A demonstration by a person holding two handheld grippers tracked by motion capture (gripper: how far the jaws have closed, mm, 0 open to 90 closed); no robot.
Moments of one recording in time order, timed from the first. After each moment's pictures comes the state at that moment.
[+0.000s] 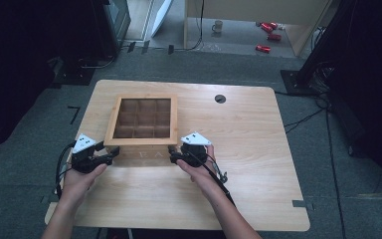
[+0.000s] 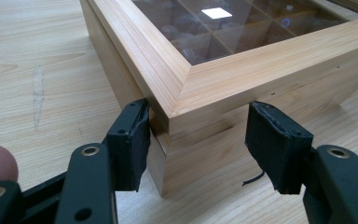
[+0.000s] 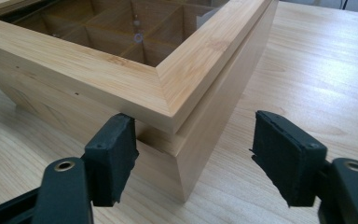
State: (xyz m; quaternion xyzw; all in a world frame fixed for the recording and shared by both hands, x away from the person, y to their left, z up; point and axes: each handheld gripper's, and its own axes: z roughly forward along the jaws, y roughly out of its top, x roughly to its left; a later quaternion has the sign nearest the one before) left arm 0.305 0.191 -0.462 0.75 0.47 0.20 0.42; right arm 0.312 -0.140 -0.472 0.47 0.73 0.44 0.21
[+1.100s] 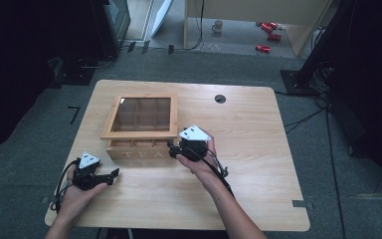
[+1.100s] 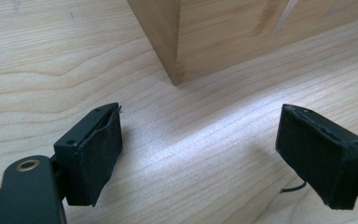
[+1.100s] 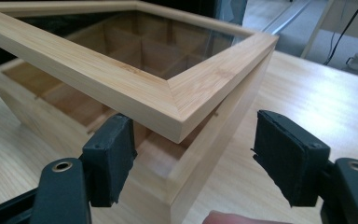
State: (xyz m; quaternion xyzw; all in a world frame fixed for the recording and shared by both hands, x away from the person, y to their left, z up) left arm 0.279 0.201 -0.516 0.78 0.49 0.19 0.34; right arm 0.317 -0.139 -0.445 0.42 0.74 0.46 0.25
